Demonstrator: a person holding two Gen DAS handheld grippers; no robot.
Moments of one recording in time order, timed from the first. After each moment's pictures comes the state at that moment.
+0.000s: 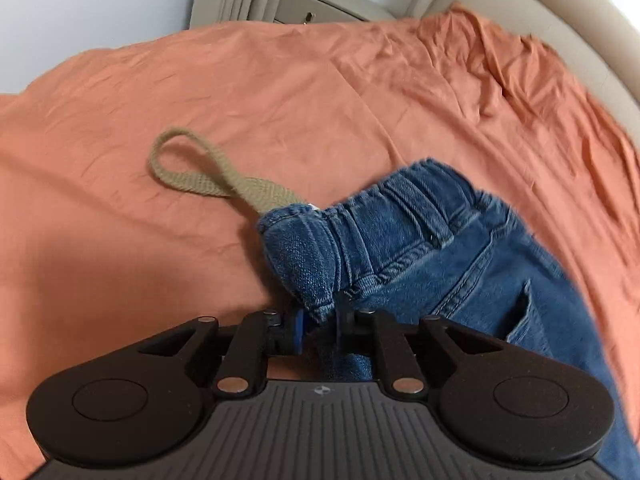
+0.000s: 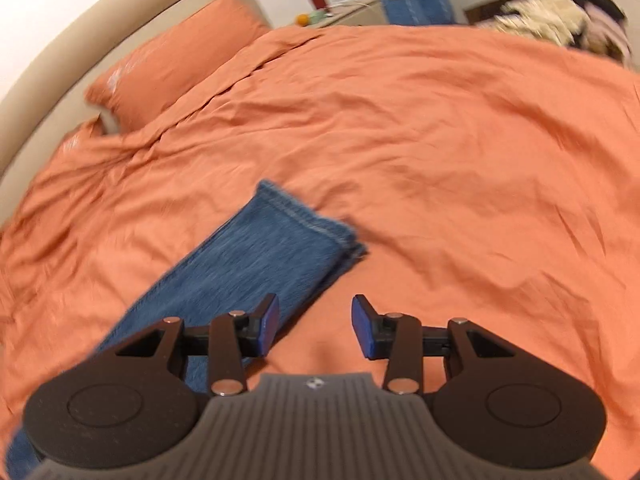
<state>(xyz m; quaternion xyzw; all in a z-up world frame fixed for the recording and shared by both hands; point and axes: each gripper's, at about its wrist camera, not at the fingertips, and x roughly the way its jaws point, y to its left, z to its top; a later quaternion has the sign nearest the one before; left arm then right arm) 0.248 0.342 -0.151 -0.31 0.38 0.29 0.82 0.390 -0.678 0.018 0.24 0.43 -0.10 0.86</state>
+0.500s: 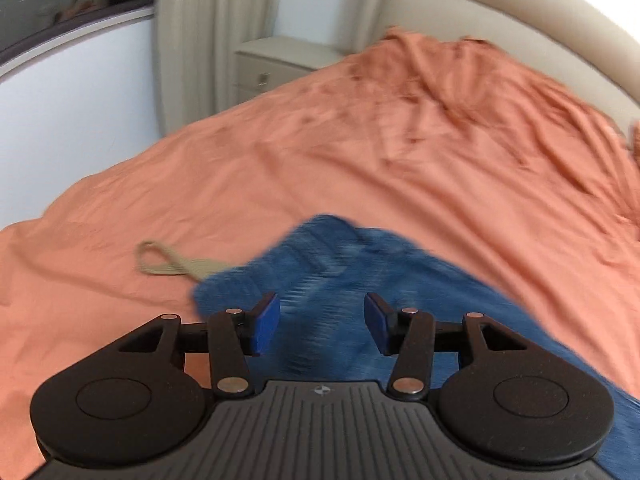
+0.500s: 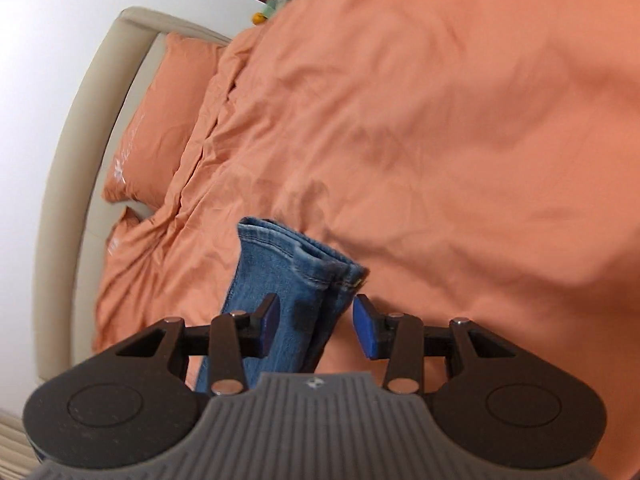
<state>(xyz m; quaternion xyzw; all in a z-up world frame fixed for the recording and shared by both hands) 0.270 0.252 -0.049 -0.20 0.36 0.28 0.87 0.431 -0.748 -0.084 0.49 0.39 -0.05 0.77</state>
